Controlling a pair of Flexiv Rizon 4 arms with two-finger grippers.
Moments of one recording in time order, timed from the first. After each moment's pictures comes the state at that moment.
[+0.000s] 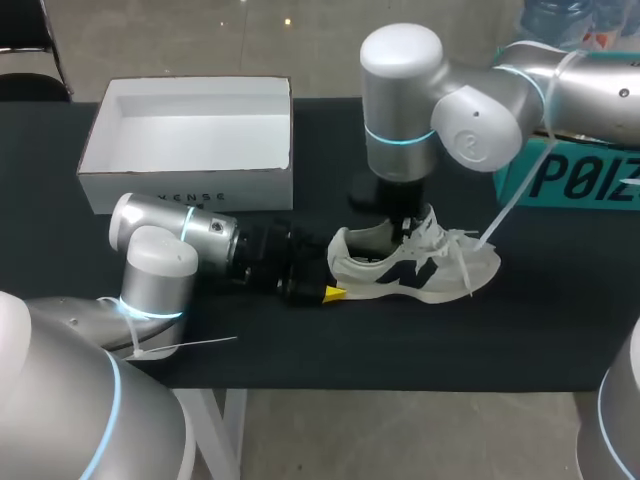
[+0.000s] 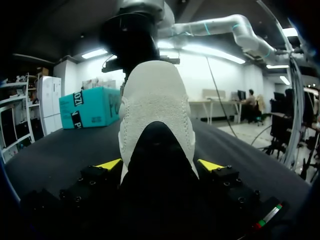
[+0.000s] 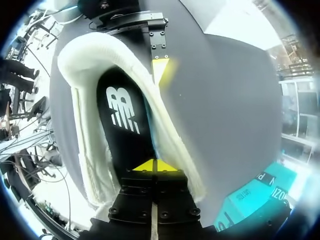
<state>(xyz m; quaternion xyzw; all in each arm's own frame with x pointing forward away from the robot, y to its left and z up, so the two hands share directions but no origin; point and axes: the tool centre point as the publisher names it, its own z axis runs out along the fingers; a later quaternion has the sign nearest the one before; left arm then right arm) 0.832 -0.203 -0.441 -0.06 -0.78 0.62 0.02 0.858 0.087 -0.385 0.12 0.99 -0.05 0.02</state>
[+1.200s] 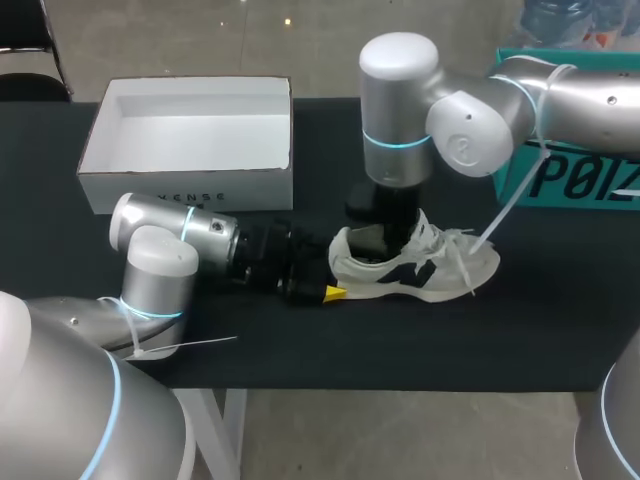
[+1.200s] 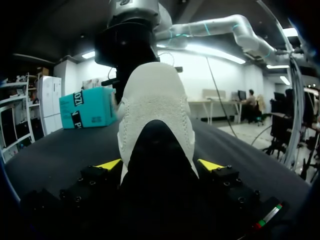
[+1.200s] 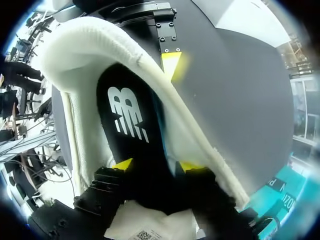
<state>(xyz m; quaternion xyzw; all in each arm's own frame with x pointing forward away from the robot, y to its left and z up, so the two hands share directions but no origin) 0.833 -0.203 -0.441 -0.06 -0.78 0.62 0.02 0.846 0.094 -0.410 0.12 0.99 -0.05 -0.03</state>
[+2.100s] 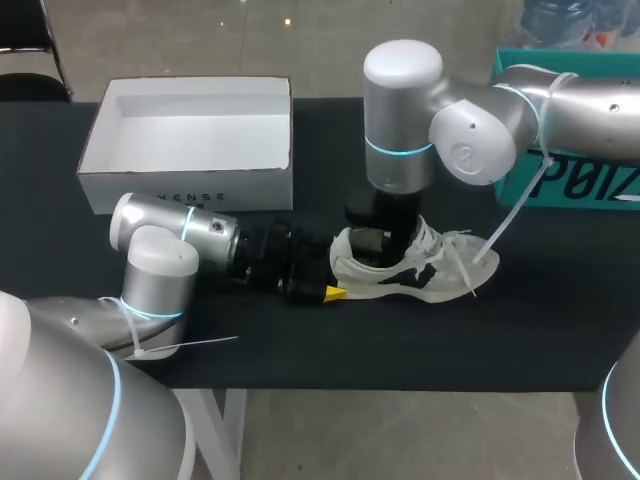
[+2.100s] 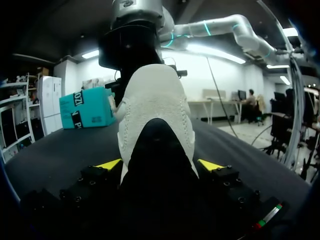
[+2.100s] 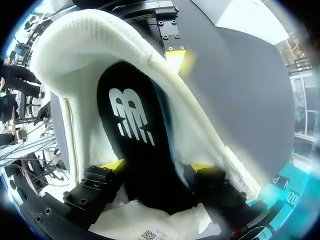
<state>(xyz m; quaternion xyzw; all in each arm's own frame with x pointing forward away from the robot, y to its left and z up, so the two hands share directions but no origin) 0.833 -0.204 -0.441 -0.06 -0.78 0.62 0.02 0.840 0.097 -0.417 0.14 0.99 -0.04 -0.03</state>
